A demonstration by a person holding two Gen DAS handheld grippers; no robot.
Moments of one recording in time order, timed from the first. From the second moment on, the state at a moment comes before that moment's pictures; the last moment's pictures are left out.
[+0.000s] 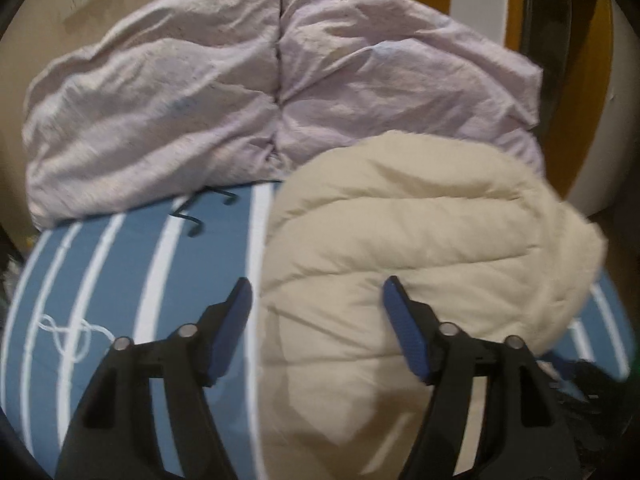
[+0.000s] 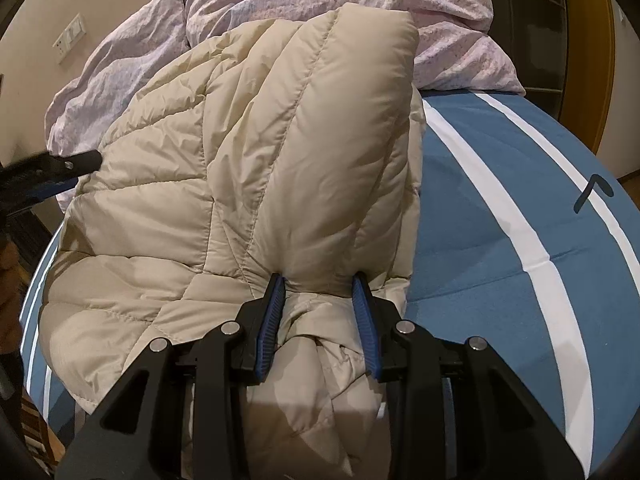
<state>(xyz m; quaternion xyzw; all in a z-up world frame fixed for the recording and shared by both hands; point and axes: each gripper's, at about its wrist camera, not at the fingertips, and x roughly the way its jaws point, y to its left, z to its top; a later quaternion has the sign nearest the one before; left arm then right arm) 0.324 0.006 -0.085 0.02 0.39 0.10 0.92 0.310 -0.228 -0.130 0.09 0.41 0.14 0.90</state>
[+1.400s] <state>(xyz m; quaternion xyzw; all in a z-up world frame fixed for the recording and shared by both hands) 0.342 -0.002 -0.137 0.04 0.41 0.08 0.91 0.383 -0.192 -0.090 0.02 0.36 0.06 0.93</state>
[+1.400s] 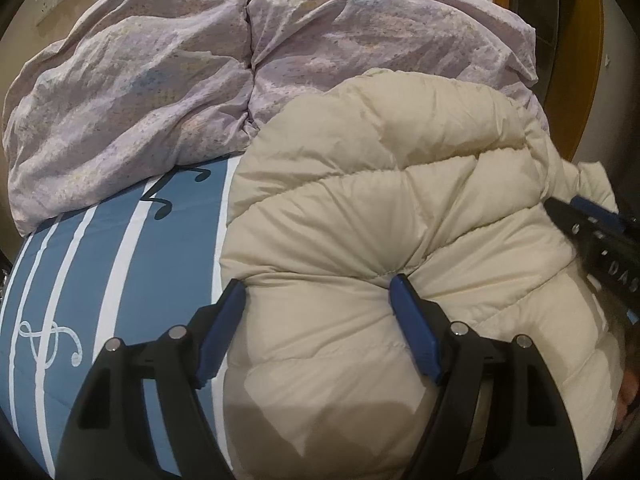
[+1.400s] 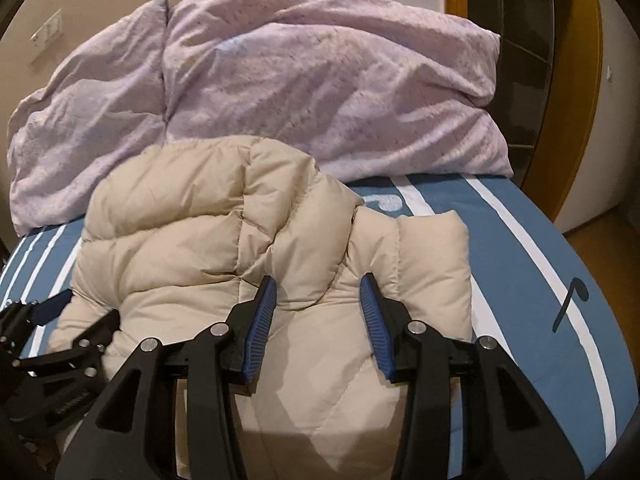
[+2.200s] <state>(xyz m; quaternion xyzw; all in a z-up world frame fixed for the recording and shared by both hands) 0.347 -0.003 -0.148 0.02 0.38 0.06 0.92 0.397 -0.203 -0.122 0.06 0.37 0.06 0.92</state>
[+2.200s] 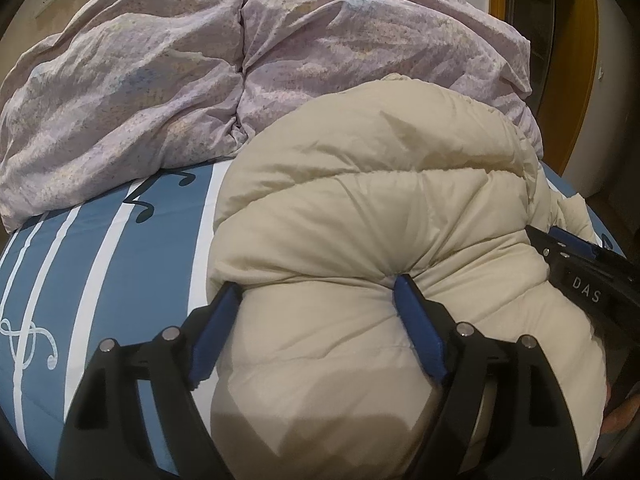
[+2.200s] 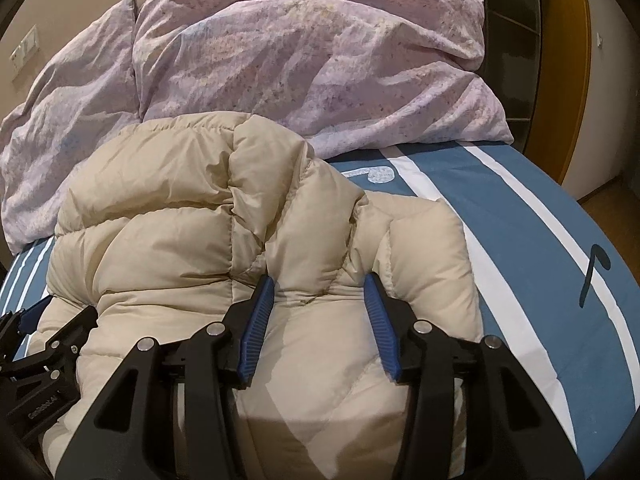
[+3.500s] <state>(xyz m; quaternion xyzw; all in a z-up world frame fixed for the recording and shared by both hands) 0.345 0.002 -0.152 0.02 0.36 0.06 0.93 0.400 -0.201 -0.123 0.05 0.38 0.06 0.92</state>
